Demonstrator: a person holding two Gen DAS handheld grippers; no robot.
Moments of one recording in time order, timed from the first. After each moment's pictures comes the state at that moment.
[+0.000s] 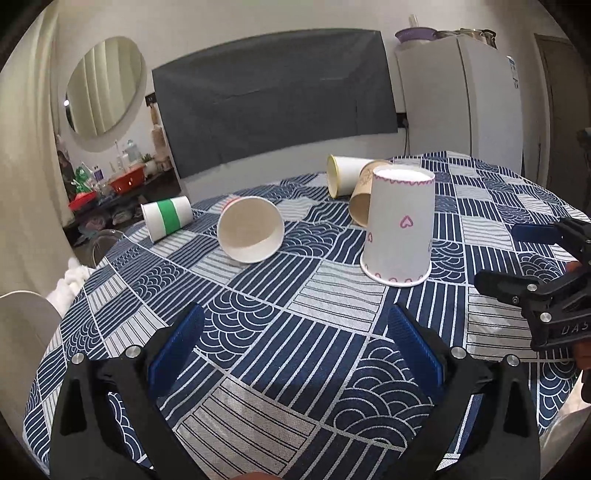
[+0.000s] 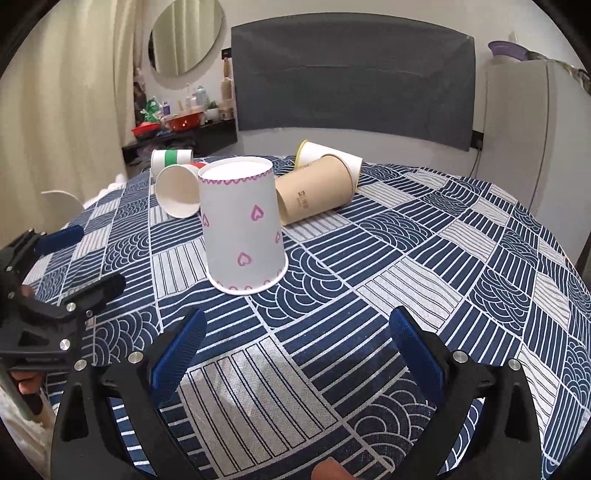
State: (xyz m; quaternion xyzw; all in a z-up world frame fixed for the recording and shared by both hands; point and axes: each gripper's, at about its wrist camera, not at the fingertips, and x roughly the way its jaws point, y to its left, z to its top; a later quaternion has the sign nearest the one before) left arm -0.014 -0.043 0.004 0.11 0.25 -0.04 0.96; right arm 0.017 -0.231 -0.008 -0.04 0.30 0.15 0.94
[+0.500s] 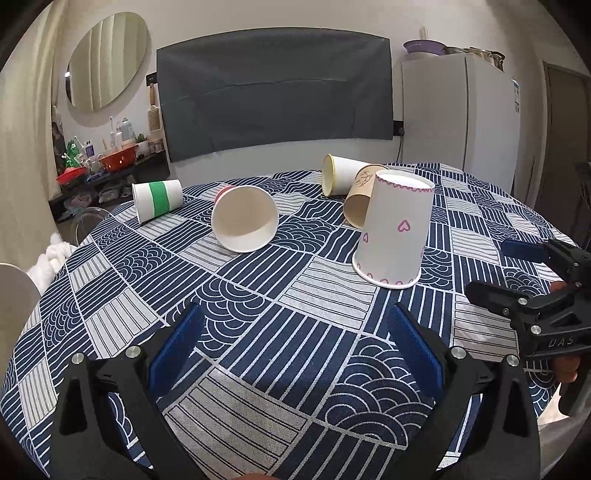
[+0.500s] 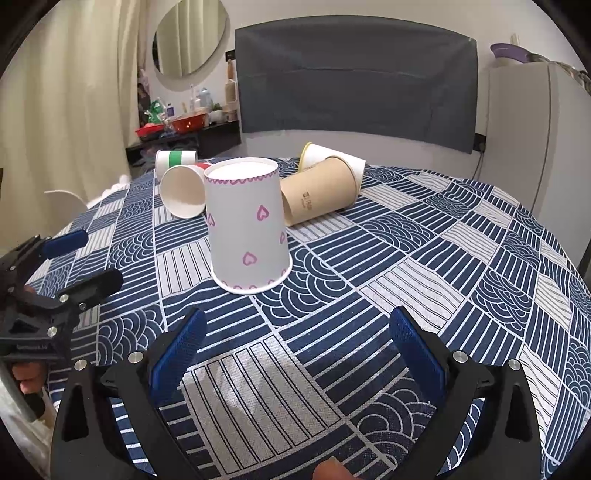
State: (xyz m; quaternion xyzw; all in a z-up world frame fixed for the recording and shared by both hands) left arm -0.011 -0.030 0.003 0.05 0.27 -0.06 0.96; right arm 0.012 -0.229 -0.008 -0.04 0.30 0.15 0.94
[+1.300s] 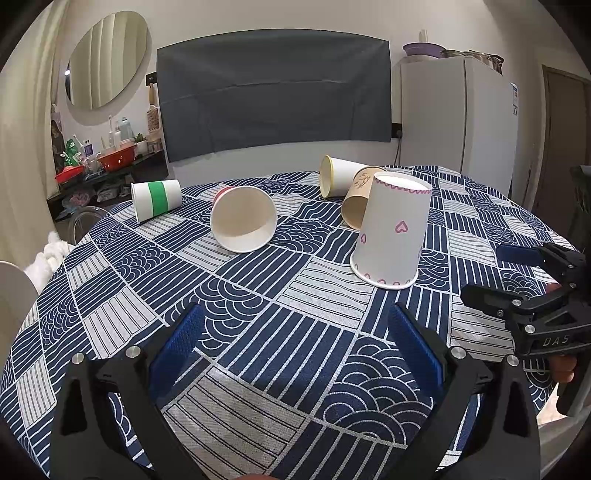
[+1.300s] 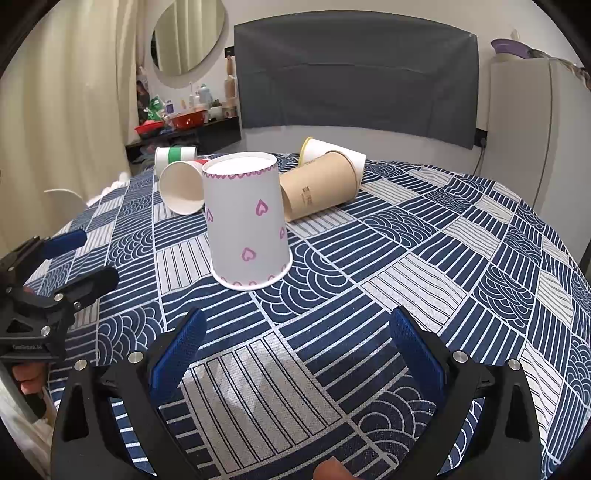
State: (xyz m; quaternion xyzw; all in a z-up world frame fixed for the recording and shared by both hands) left arm -0.013 -0.028 0.003 0.04 0.26 -0.07 0.96; right arm 0.017 -0.230 -0.010 -0.04 0.31 0.15 0.94
